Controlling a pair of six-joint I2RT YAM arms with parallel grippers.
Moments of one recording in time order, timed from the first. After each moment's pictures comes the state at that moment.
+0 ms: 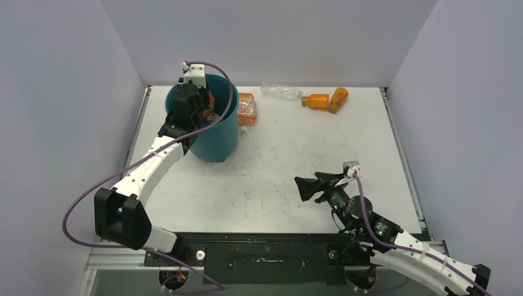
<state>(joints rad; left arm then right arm) -0.36 1.44 1.23 0.05 -0.44 0.03 0.99 0.36 0.30 0.01 0.47 0.50</state>
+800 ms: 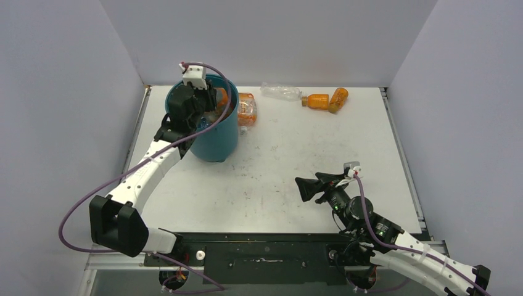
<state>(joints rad) -0.34 1.38 1.19 0.09 -0.19 -0.13 0.99 0.34 0.29 0.00 0.47 0.50</state>
